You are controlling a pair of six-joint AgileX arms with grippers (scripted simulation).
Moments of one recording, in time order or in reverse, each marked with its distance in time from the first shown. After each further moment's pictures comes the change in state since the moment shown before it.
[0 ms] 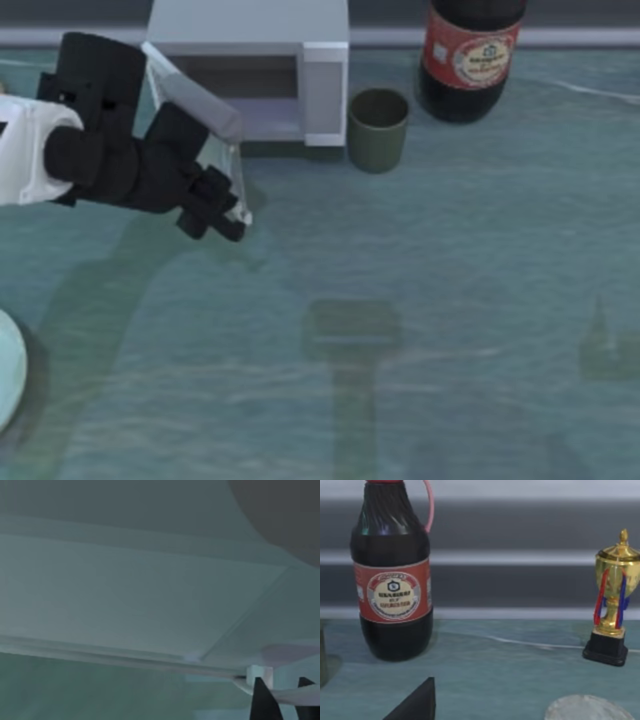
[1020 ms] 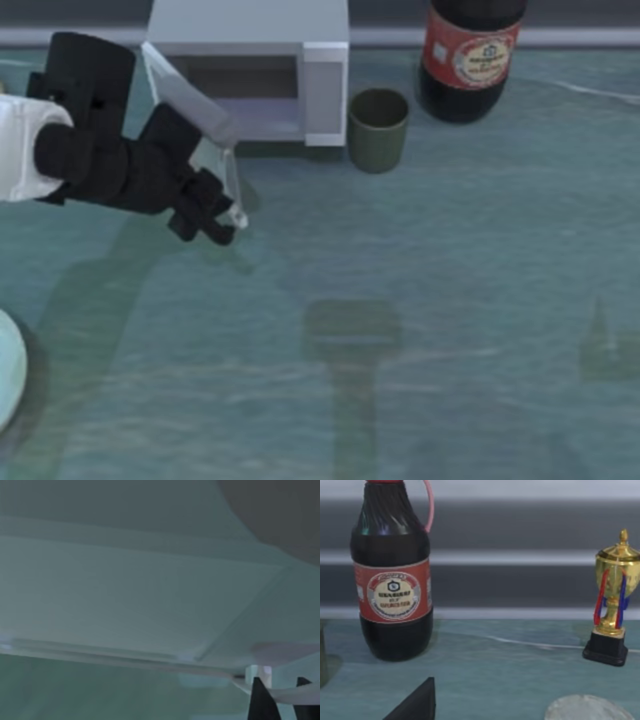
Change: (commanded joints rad) left arm 0.022 -0.004 0.000 -0.024 0.042 0.057; right arm 0.000 0.000 0.000 0.000 0.000 0.000
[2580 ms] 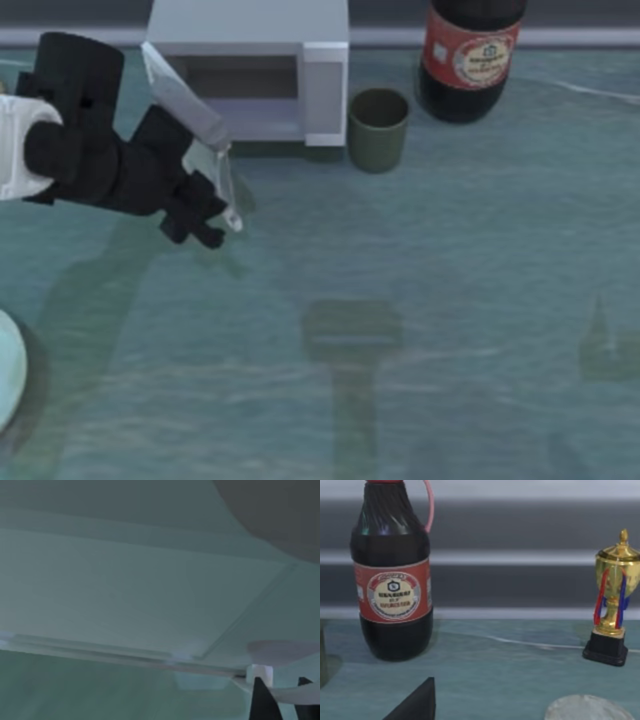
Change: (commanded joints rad) left arm 0.020 -0.002 -0.001 -0.018 0.025 0.043; right arm 0.000 0.000 0.000 0.000 0.000 0.000
